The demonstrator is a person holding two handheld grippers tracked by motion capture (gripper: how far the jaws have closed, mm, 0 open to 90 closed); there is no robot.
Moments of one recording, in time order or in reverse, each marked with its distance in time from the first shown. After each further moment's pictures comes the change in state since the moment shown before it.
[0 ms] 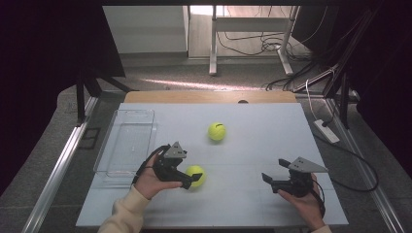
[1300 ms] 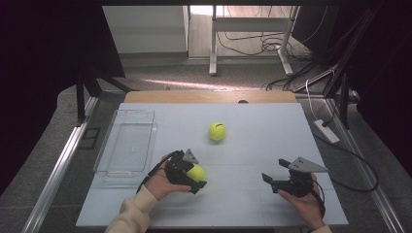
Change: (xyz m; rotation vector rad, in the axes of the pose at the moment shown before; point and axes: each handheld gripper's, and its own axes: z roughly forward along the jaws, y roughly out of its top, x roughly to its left) left arm -0.003 -0.008 0.045 0.212 0.000 -0.001; right arm -0.001 0.000 0.000 0.002 0.001 0.002
